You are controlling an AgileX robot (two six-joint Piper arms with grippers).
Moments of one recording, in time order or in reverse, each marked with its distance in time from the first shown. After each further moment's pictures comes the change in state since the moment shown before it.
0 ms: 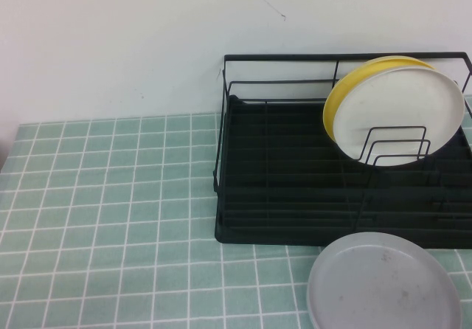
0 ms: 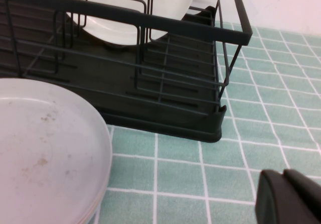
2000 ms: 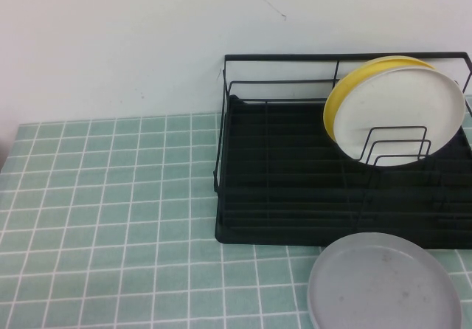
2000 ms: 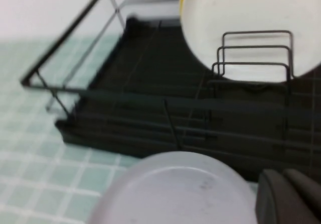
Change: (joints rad) right arm 0.000 0.580 -0.393 0.694 0.149 -0.376; left arm 0.000 0.000 0.000 0.000 0.000 0.000
